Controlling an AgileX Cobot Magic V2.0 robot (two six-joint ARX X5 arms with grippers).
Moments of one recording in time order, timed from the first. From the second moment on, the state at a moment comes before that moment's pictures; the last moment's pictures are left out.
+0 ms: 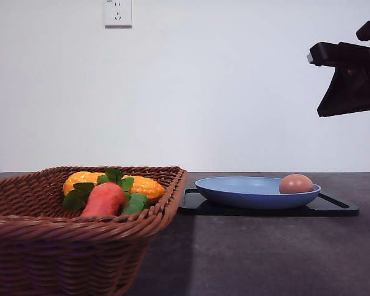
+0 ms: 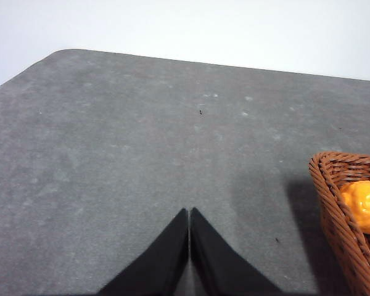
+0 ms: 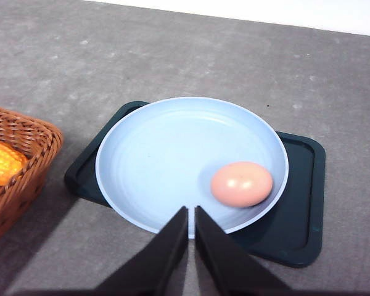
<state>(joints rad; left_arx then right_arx) 0.01 0.00 0.03 -0.18 -0.01 -0.09 0.54 0.87 0.39 0.12 0.16 0.14</state>
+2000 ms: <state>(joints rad) 0.01 0.00 0.03 -0.18 -0.01 -0.09 0.11 0.00 0.02 -0.15 -0.29 0.00</state>
